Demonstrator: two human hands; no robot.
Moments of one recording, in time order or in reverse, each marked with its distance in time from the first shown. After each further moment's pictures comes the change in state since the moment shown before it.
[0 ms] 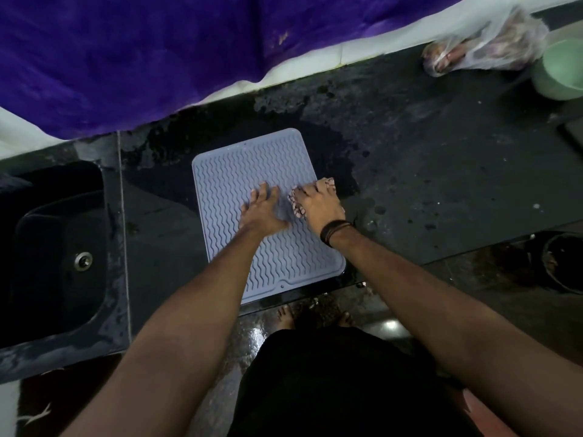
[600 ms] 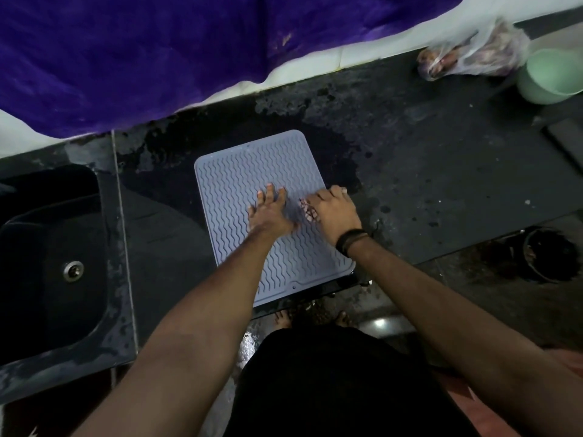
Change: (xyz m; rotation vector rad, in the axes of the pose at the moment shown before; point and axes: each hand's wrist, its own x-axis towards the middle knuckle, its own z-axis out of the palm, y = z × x) left_hand -0.002 -0.001 -0.001 -0.026 -0.019 0.008; right_hand -0.025 -0.015 -0.010 0.031 0.046 0.114
